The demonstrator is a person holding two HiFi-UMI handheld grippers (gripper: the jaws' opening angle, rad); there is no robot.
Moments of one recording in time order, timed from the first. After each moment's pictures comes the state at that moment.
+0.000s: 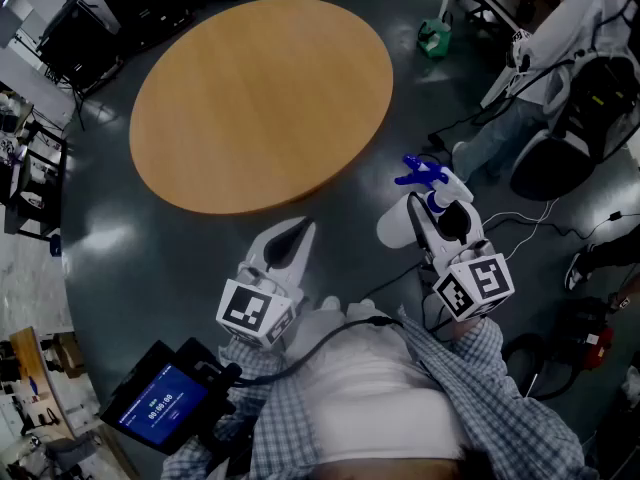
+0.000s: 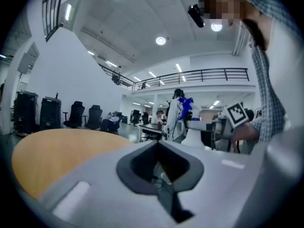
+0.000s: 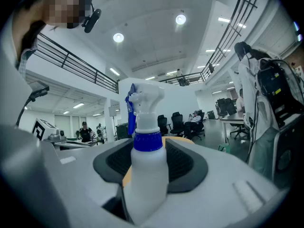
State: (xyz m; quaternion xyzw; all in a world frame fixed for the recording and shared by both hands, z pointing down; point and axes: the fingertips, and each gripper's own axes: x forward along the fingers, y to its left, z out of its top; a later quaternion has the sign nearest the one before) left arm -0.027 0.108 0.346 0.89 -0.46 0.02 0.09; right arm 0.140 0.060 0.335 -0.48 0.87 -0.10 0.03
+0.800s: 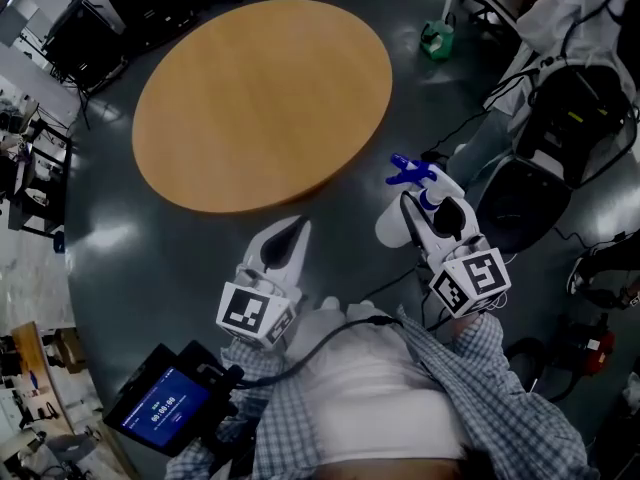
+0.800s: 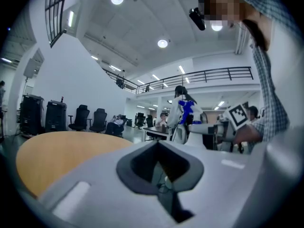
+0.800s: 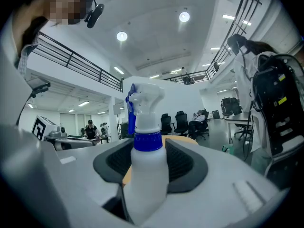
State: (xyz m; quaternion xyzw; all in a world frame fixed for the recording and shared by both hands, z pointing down) left arm -0.021 0.107 0.341 0.87 -0.48 0.01 0.07; right arm 0.140 0.055 0.339 -0.45 0.89 -0.10 0.02
